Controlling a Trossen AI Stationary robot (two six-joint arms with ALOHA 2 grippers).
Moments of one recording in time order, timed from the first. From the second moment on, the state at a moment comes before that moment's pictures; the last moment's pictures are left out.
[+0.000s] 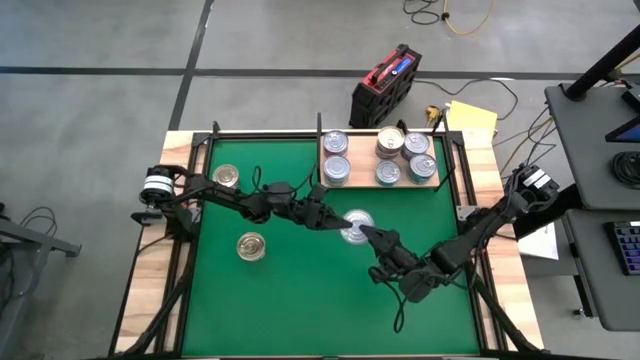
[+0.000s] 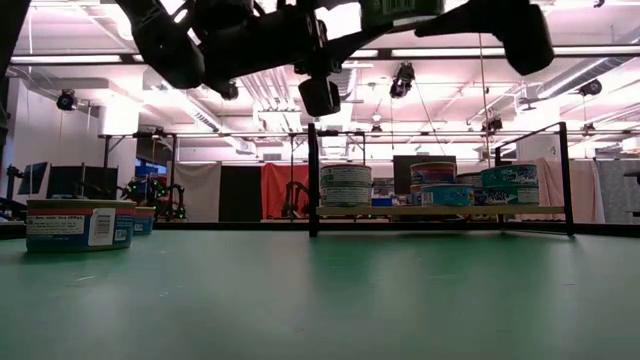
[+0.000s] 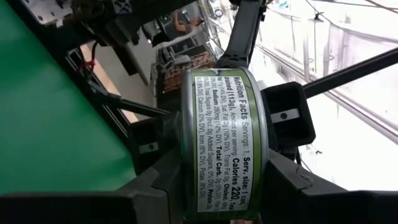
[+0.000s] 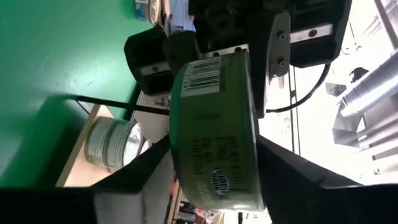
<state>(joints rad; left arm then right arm) 0.02 1.78 0.88 1.06 0.32 -1.24 0.61 1.53 0.92 0.13 1.30 -1.22</state>
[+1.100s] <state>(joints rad) 0.06 1.54 0.84 0.93 0.50 -0.47 0.59 1.15 0.87 -0.41 1.04 -0.25</state>
